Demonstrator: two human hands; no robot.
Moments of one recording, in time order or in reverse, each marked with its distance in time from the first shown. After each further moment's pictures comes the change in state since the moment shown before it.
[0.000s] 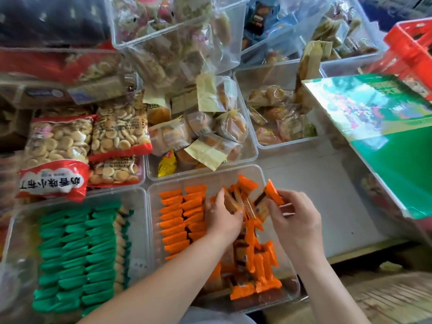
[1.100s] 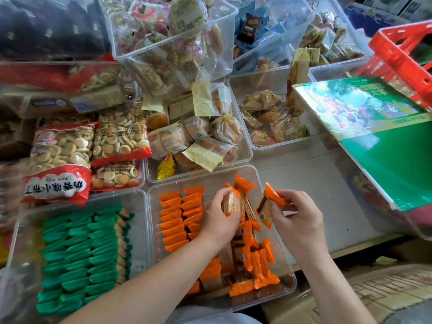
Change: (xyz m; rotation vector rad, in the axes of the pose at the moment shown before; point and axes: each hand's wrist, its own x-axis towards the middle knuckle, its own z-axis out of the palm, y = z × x) left_hand -0.024 0.006 -0.018 -0.078 -0.062 0.183; right_hand -0.006 0.000 -0.019 0.056 0.003 -0.019
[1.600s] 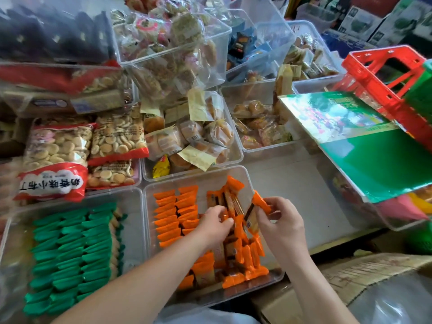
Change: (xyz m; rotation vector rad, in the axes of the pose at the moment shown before) left_hand -0.001 -0.019 -0.003 0.199 -0.248 -0.078; right_hand -0.032 -0.015 0.004 -0.013 0.011 0.084
